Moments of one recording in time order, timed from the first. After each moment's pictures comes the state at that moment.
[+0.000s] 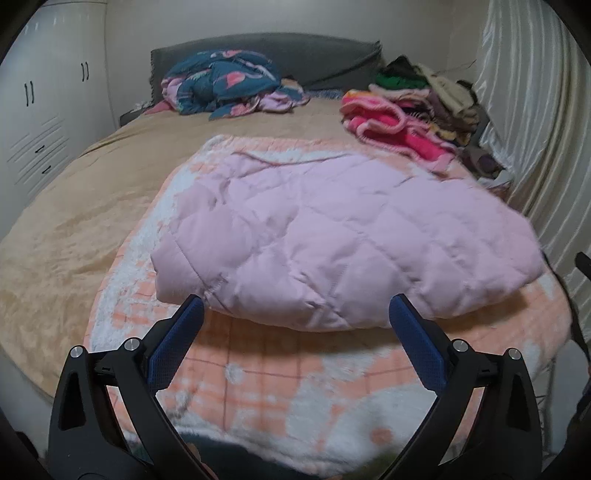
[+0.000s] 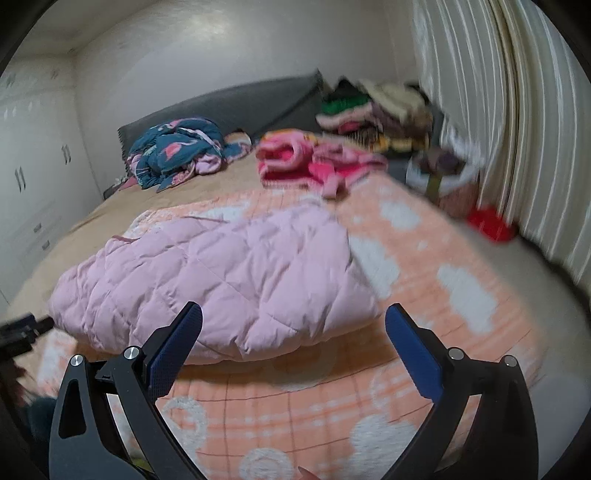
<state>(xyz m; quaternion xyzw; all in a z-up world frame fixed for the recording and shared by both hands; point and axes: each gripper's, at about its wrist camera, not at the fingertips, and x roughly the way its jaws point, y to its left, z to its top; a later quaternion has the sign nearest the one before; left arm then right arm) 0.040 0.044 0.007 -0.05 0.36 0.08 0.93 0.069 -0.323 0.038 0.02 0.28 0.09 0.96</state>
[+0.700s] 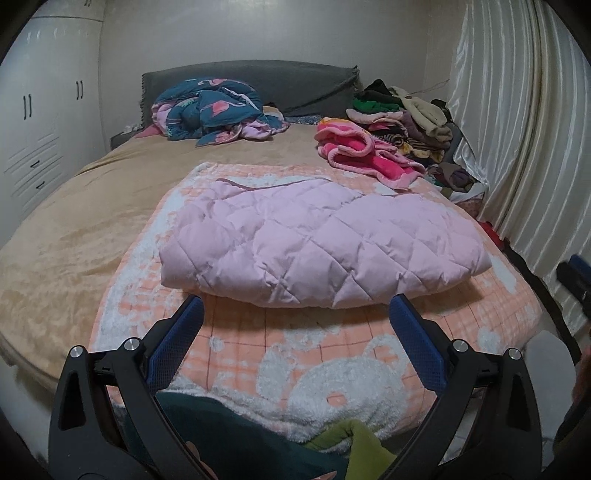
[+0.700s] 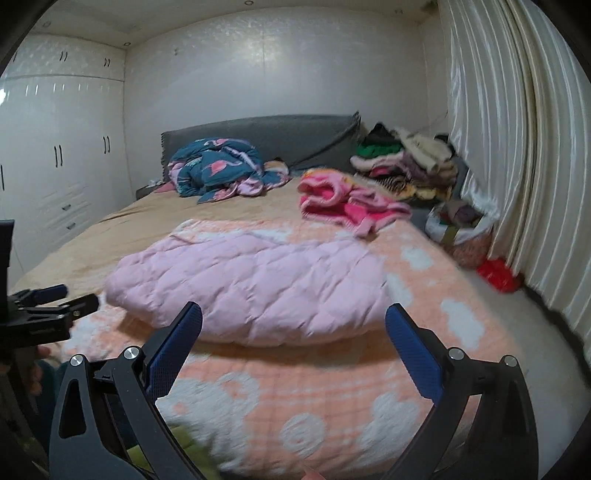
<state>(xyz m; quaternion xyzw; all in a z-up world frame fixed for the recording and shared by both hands) -0.030 0.003 0.042 -0.05 0.32 0.05 0.95 -0.039 -0.279 0.074 0.00 0.25 0.15 0.96</state>
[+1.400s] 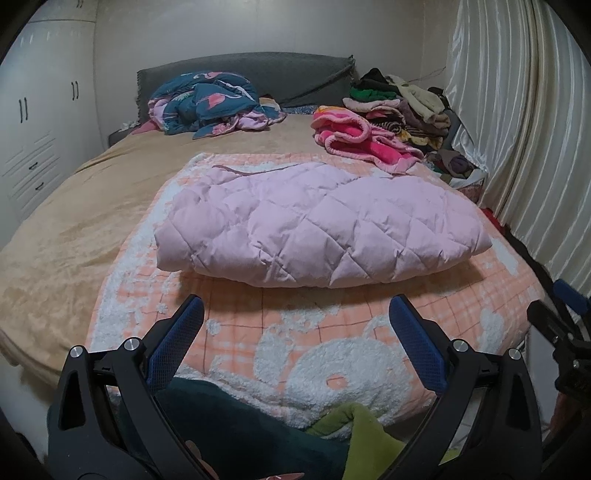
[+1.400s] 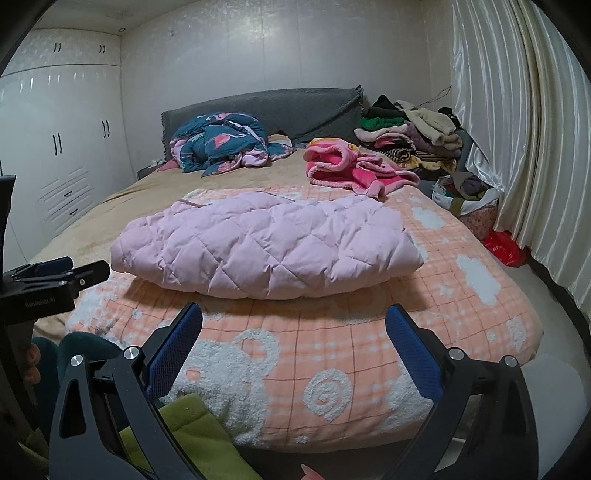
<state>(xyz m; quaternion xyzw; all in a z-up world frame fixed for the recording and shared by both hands) -0.037 -0.007 0.026 -0.04 0.34 0.05 0.94 -0.052 -0.263 0.037 -0.01 0.28 0.15 0.95</state>
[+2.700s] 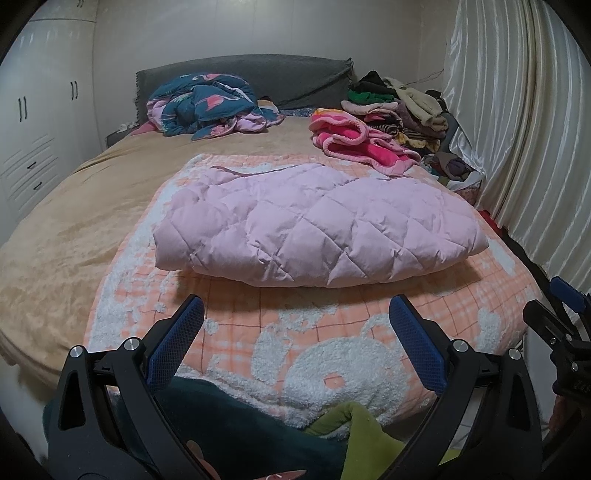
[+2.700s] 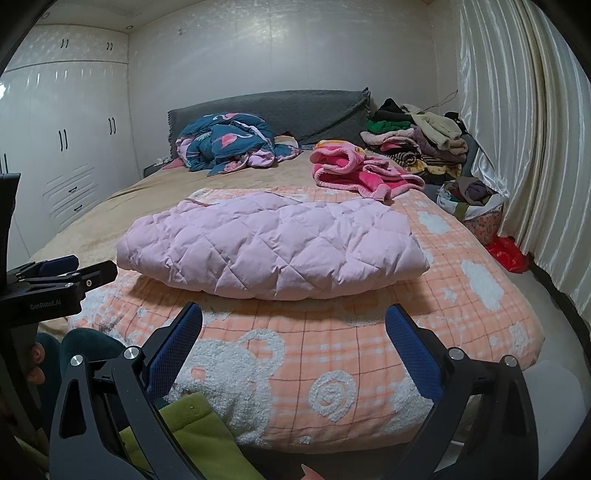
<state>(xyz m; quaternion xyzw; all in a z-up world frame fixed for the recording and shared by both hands) -0.042 -0.007 0.028 -0.04 0.33 0.05 0.94 -0.056 -0.258 0.038 -0.02 0.28 0.16 0.95</state>
